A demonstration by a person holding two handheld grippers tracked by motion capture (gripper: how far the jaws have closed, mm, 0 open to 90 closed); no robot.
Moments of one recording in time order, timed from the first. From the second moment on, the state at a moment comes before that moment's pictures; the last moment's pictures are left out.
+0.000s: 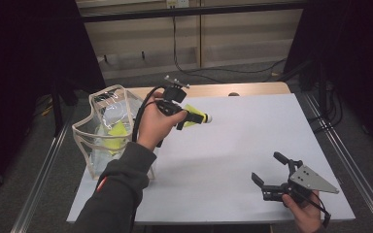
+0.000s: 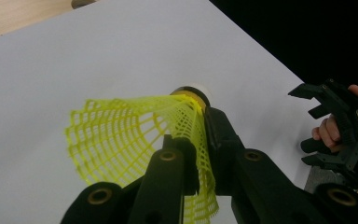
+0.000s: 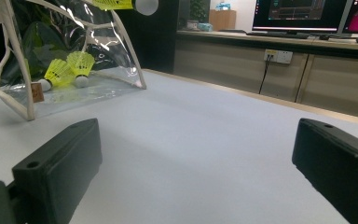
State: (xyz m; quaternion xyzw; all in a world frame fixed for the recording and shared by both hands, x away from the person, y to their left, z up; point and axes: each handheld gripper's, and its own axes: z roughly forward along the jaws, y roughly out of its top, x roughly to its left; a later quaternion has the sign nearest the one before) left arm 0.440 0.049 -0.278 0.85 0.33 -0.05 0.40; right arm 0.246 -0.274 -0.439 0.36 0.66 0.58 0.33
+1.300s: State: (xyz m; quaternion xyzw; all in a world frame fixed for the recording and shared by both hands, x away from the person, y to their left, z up) left arm 0.437 0.093 -0.243 0.86 0.34 -0.02 0.39; right arm 0.246 -0.272 -0.440 0.36 0.66 0.58 0.33
